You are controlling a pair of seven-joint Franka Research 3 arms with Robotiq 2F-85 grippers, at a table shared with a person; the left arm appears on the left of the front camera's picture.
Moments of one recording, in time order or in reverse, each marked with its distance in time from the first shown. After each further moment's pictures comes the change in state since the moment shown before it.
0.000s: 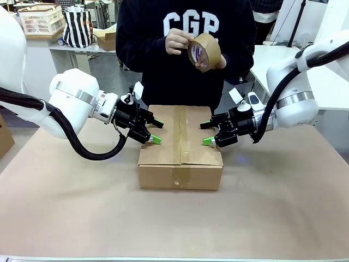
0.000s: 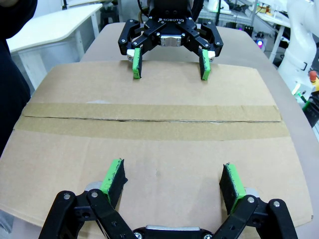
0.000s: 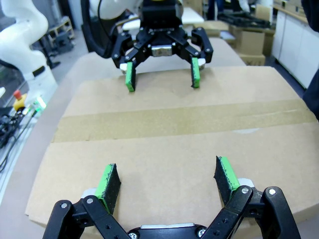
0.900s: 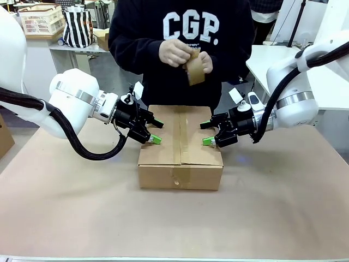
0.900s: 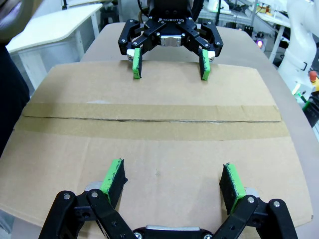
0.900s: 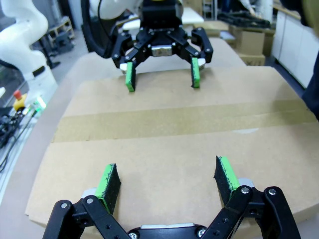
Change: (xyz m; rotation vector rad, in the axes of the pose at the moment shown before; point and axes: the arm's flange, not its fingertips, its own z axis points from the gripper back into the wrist) left arm 0.000 0.000 0.000 0.000 0.000 0.000; right arm 0.000 0.000 0.000 0.000 0.000 0.000
